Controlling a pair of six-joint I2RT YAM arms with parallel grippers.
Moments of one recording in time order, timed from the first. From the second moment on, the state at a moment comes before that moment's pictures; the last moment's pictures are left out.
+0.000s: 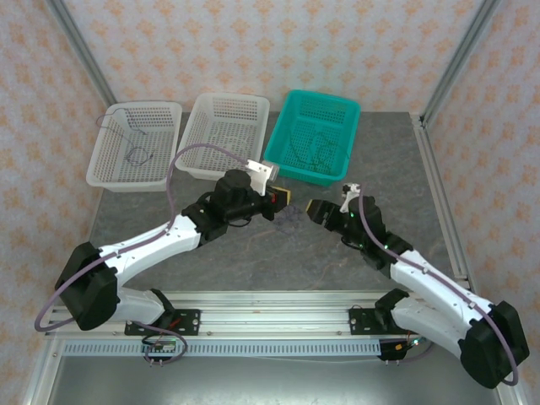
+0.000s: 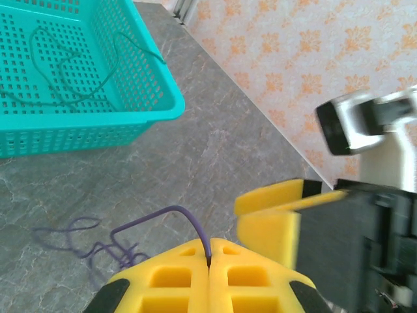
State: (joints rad) left arm -0.72 1.35 0.91 0.05 0.21 -0.45; right arm 0.57 0.91 0.48 0.03 -0.08 0.76
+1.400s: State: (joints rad) left arm -0.43 0.97 1.01 -0.23 0.11 -0.52; right arm 0.48 1.06 0.24 0.39 0.20 0.80
